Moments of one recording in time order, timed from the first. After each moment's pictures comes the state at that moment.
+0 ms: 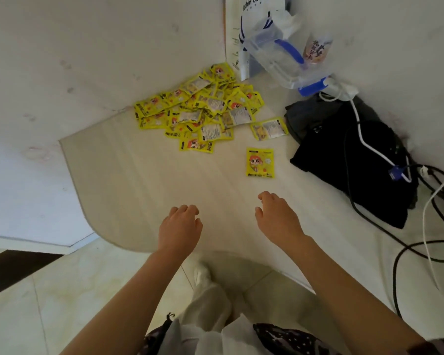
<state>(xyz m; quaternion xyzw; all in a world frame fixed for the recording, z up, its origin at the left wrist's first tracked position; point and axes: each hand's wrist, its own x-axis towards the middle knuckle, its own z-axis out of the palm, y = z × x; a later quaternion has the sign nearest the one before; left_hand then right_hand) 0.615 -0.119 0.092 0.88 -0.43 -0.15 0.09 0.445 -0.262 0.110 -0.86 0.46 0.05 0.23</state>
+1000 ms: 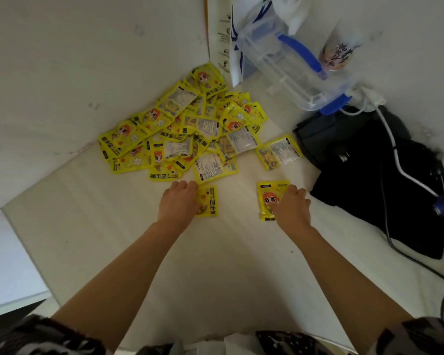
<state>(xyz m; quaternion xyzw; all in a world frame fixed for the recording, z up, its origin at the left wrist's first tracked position) 0.789 -0.304 0.049 0.81 -0.54 -0.22 0.02 0.563 -0.398 0.059 -0.65 0.71 0.10 0.26</state>
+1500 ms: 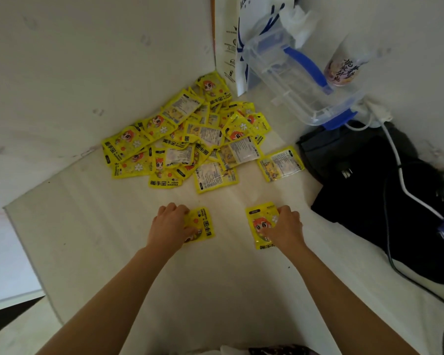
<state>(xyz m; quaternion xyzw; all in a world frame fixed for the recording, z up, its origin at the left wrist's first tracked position) 0.786 -0.276 0.046 0.84 -0.45 -0.29 0.01 0.556 -0.392 0.053 -0.63 0.68 0.08 0.37</state>
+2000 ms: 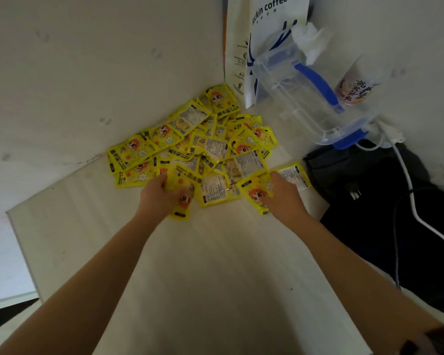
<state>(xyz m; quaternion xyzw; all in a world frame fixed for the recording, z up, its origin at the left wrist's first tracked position) 0.835 -0.337 0.095 0.86 -0.22 -0.34 0.31 0.608 -0.472 0.095 -0.76 0.53 0.00 0.38</state>
